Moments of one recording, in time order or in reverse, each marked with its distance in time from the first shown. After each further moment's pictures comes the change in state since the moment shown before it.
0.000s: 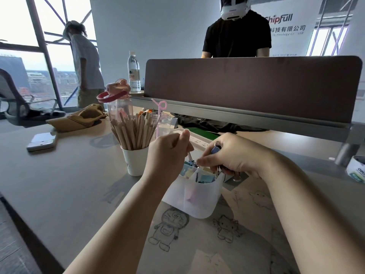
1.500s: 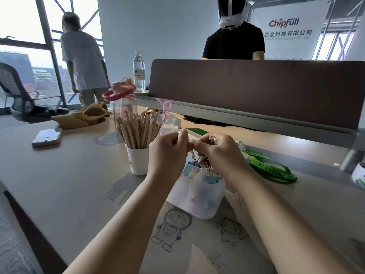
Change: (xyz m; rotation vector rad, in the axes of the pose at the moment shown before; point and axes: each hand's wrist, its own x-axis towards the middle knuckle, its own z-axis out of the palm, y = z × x) left_hand 0.000 -0.005 0.003 -0.129 0.144 -0.081; right_hand 0.021 0.002 0.044 0.384 0.376 -0.161
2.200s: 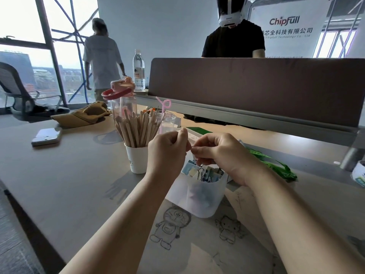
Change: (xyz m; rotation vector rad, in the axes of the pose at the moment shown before) left_hand 0.001 -0.005 0.000 0.039 -0.012 0.038; right_hand 0.000 -0.001 -0.016 0.024 -0.233 0.030
